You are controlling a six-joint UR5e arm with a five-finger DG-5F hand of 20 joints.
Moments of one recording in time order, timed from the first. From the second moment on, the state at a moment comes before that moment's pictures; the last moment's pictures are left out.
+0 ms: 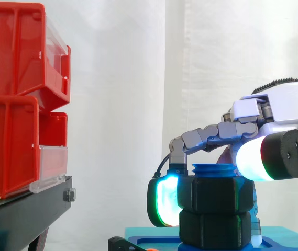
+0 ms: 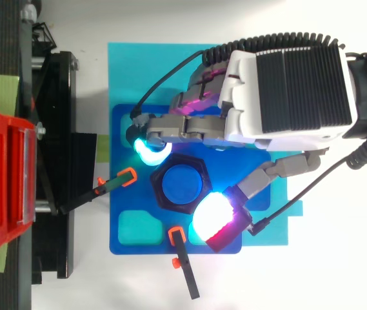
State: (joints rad) arm 0.06 -2.23 -1.22 -2.92 -1.67 -1.27
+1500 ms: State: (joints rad) arm 0.04 -2.19 -1.22 -2.97 -1.67 -1.32
